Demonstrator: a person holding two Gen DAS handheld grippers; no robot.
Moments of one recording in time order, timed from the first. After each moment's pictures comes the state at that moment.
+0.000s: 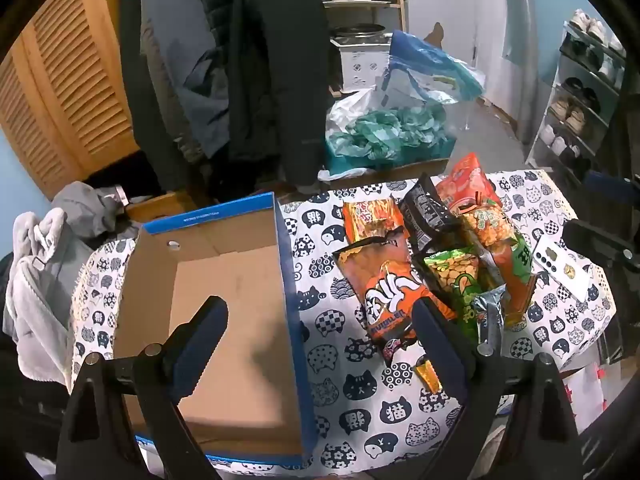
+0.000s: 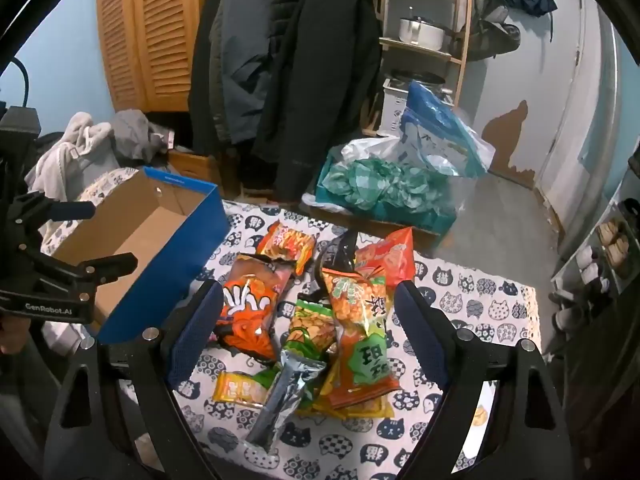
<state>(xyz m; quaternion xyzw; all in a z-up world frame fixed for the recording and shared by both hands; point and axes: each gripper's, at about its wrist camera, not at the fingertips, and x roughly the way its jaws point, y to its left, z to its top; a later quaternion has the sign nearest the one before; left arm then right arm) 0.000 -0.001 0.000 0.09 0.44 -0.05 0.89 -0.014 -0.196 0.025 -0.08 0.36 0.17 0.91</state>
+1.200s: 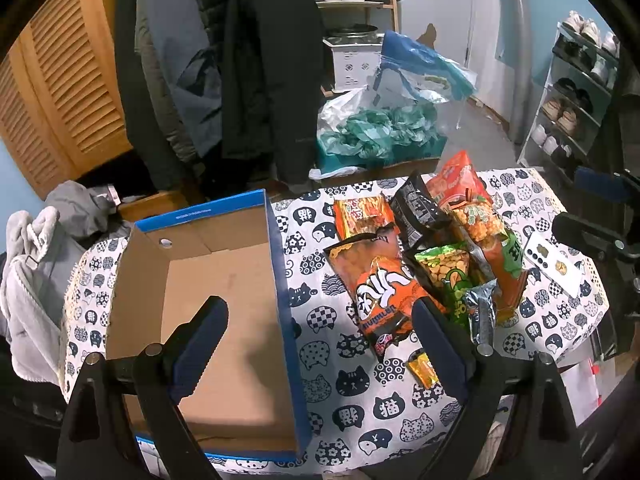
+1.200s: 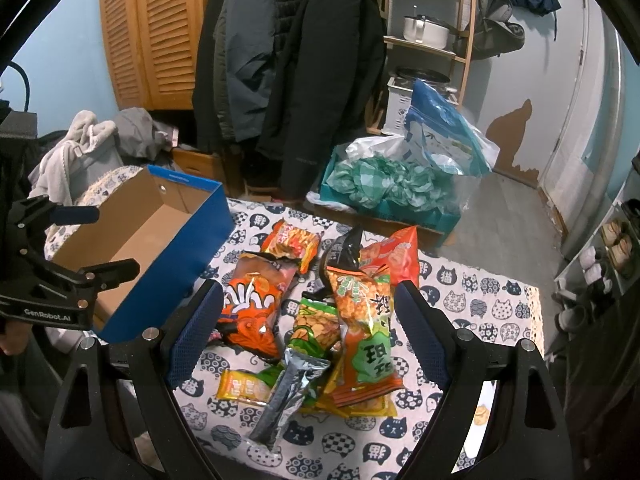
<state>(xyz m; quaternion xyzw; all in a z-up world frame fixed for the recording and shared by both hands) -0.005 -0.001 -0.001 0.08 0.44 -0.06 0.89 -0.013 -0.194 0.022 -0.08 0.37 0.17 0.91</state>
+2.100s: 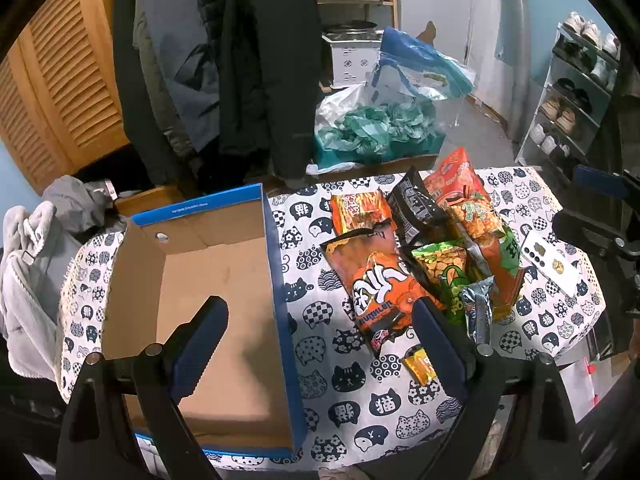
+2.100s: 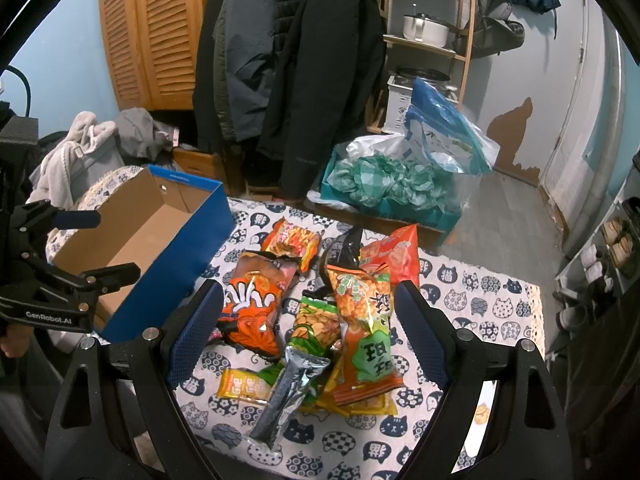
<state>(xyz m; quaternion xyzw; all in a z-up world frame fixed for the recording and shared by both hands) -0.008 -0.004 -0.002 0.08 0.45 -0.06 0.89 -0.012 -0.195 0.022 -0.08 0.37 0.18 0.91</state>
